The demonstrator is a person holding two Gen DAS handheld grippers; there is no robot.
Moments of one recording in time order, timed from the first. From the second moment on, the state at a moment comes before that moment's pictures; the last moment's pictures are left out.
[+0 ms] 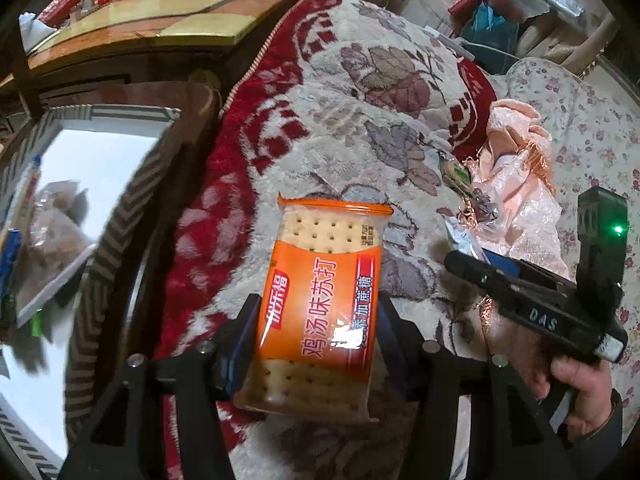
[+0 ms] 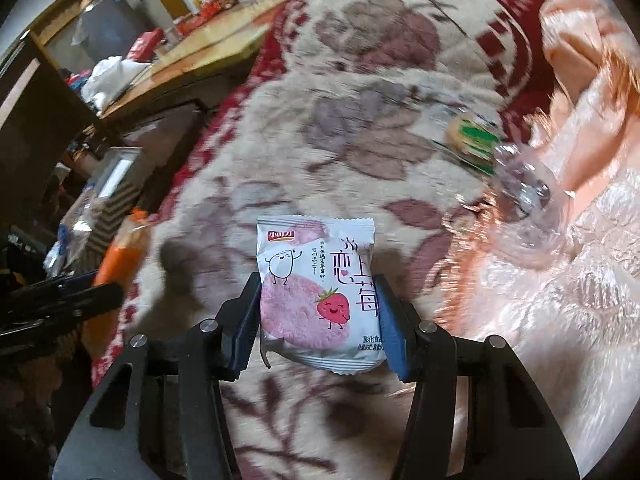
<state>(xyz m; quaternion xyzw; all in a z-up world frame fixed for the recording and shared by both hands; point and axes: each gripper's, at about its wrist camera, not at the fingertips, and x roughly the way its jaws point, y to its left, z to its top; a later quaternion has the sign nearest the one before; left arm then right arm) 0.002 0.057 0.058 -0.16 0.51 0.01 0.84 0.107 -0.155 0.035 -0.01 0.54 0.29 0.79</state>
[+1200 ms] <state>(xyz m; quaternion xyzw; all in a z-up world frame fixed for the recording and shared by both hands) -0.140 0.239 0.101 -0.25 0.42 0.20 0.85 0.013 0.089 0.103 -0.13 0.48 0.46 0.73</state>
